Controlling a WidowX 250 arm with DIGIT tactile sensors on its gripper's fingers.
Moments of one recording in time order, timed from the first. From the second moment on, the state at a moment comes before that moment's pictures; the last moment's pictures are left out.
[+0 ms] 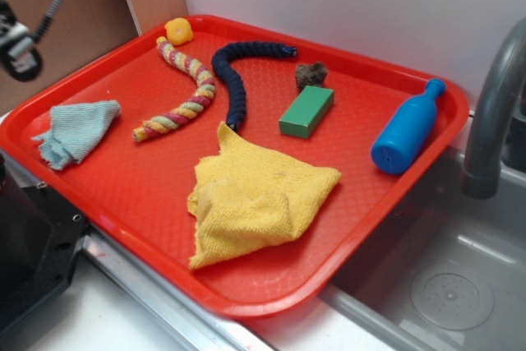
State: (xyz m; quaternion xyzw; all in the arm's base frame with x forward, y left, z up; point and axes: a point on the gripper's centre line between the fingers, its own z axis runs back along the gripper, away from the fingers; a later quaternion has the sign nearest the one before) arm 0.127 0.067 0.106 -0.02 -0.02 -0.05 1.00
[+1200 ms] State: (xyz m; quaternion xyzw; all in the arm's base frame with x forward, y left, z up) arm 0.157 0.066 0.019 0.03 0.04 -0.08 1.00
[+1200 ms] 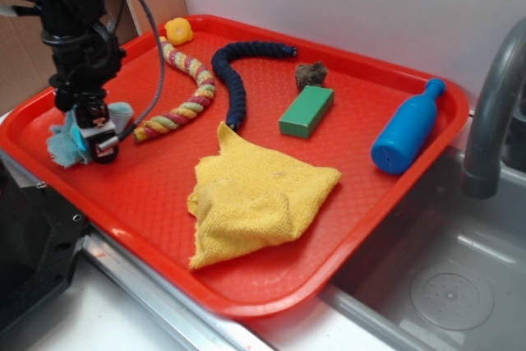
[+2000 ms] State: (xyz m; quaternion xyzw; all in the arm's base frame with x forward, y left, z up) arm 0.144 0.071 0.073 0.04 0.03 0.00 1.00
